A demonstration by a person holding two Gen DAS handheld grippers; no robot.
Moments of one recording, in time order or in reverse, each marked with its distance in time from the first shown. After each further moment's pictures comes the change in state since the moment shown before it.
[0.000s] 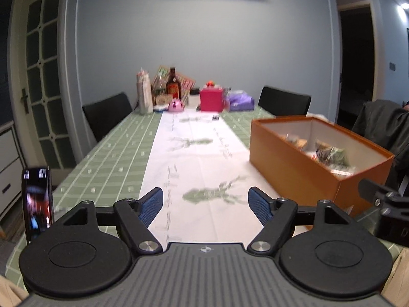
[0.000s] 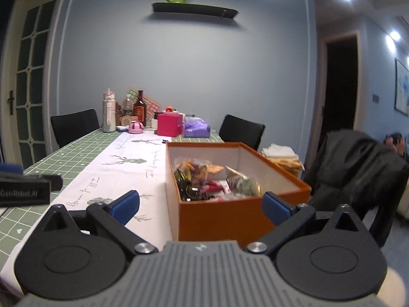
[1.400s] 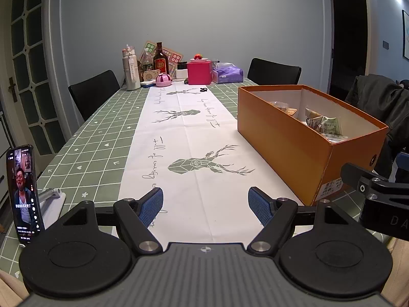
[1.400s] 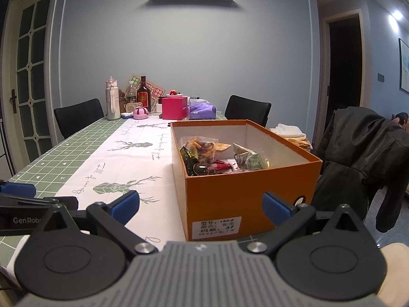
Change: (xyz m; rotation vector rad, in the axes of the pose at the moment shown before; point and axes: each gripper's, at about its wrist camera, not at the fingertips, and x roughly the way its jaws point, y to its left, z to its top) left arm 0.007 -0.013 -0.012 0.038 0.113 -0.037; right arm 0.011 -0.001 -0.011 0.021 0.070 0.049
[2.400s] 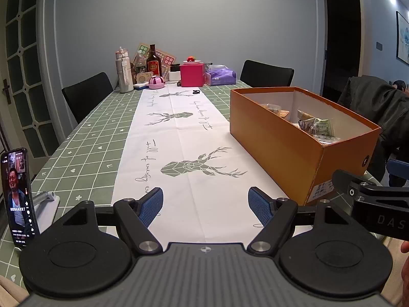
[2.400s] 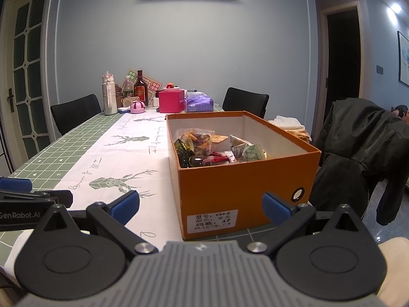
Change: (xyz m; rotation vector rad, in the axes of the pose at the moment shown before) left arm 0.000 -0.003 0.000 0.006 -0.009 -0.032; right arm 0.006 -0.009 -0.003 0.018 0.035 0.000
